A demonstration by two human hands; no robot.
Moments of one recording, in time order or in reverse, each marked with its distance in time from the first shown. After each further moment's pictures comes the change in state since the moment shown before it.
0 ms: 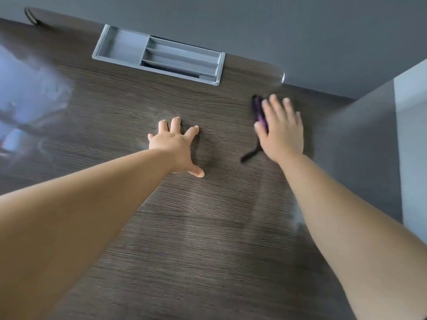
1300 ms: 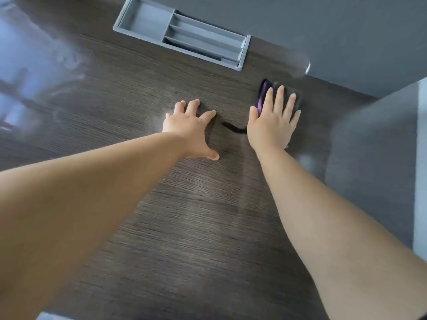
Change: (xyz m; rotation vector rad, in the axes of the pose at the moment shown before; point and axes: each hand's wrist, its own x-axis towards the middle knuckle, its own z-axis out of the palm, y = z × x) left_hand -0.009 -0.011 0.007 -0.105 0.150 0.057; right_hand -0.004 -0.080 0.011 0.023 0.015 0.225
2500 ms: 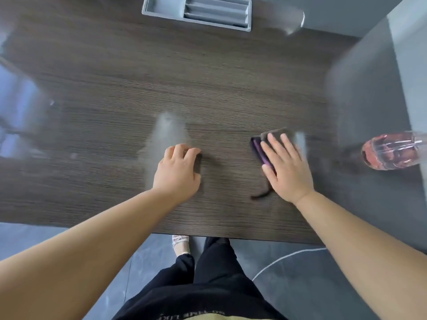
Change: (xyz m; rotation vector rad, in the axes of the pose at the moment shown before) left_hand -0.210 -0.103 0.102 -0.199 0.101 0.097; right_hand -0.275 0.027 0.016 -0.108 0.003 -0.399
